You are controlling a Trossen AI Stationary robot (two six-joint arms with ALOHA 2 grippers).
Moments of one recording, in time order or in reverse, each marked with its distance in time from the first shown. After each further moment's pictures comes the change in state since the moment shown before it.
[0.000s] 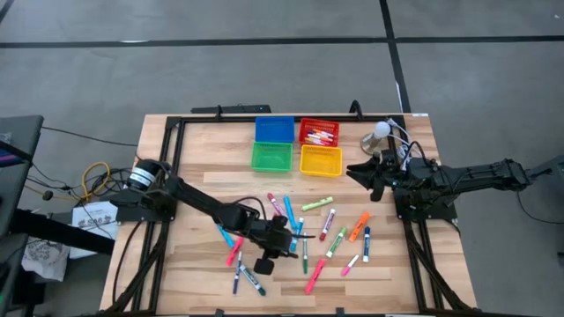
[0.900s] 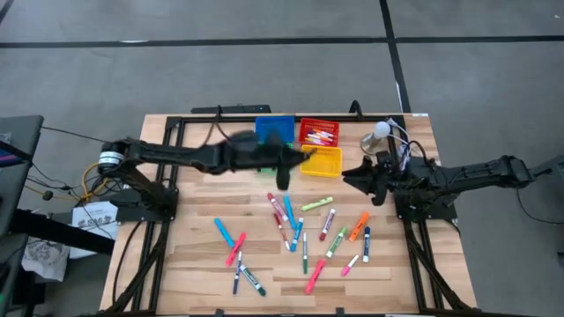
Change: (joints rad) left arm 0.419 -0.320 0.001 0.379 -0.133 -0.136; right arm -0.002 0.125 0.001 0.239 -0.167 0.017
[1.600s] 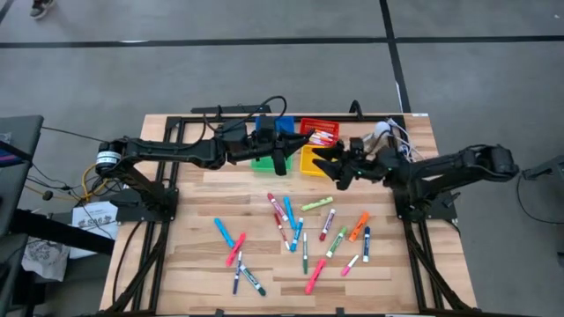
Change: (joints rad) left arm 0.053 -0.021 0.000 0.194 0.016 -0.124; right arm -0.150 0.614 0.192 0.599 -0.030 -0.066
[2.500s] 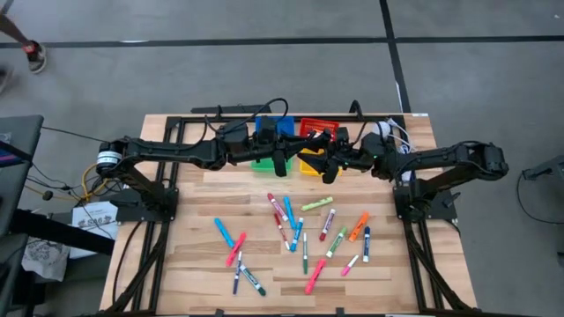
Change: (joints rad) left arm -0.007 0.006 0.000 -0.008 0.016 -0.054; right arm -0.059 0.114 0.235 -0.159 -0.119 -0.073
